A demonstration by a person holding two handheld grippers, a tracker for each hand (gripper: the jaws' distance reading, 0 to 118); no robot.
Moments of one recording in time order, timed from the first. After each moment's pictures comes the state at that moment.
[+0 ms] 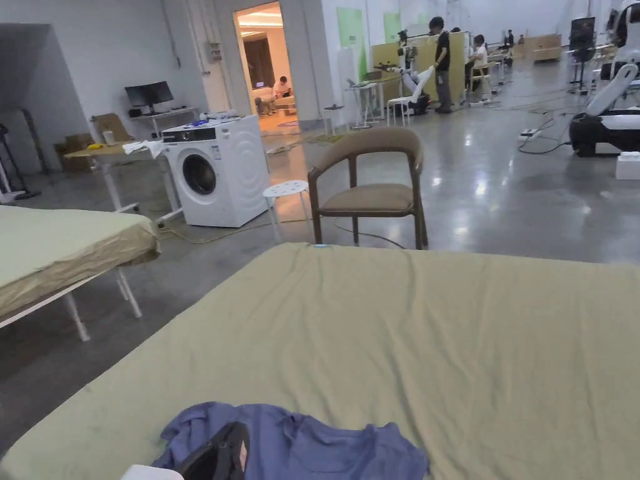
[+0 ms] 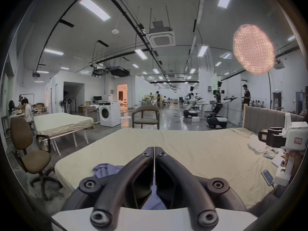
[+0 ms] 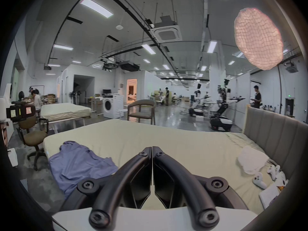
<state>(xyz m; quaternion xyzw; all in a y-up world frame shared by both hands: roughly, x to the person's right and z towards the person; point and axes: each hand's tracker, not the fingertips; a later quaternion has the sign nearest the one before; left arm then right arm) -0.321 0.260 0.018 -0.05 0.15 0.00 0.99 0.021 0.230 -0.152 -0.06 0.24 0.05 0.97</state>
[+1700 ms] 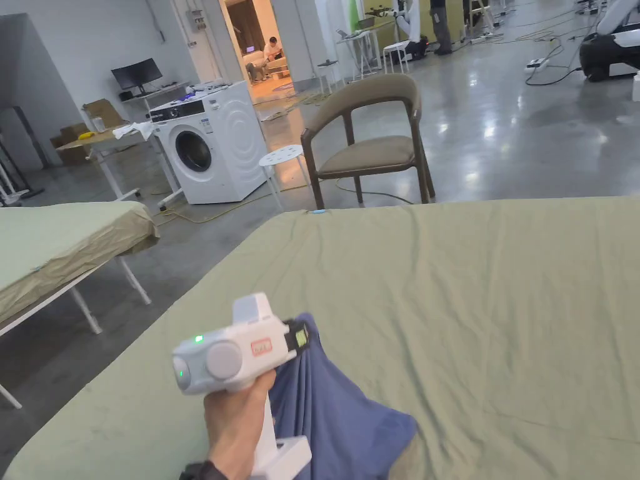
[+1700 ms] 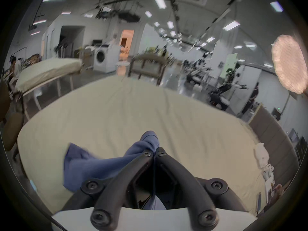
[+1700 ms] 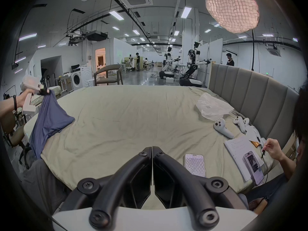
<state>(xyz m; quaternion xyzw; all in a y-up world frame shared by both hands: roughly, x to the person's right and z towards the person) -0.451 0.217 -0.300 -0.23 0.08 0.15 0.96 0.199 0.147 -0.112 -0.24 0.07 0.03 0.97</state>
